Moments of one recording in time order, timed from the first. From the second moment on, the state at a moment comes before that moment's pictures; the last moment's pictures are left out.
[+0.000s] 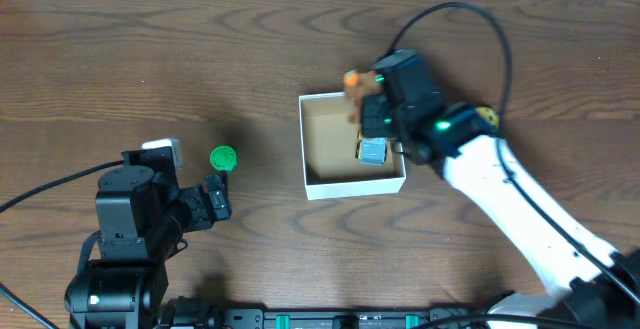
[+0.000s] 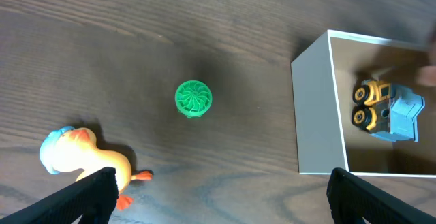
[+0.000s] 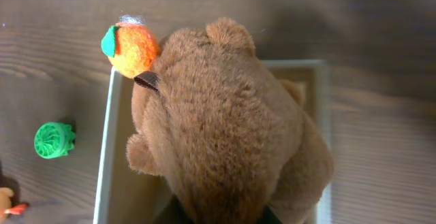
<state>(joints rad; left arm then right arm) -0.02 0.69 0.88 -0.97 0.09 -0.22 0.57 1.56 1.27 -0.63 0.05 0.55</state>
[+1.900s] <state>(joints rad) -0.02 0.69 0.88 -0.99 0.09 -0.22 0.71 1.85 1.28 -0.55 0.10 0.91</state>
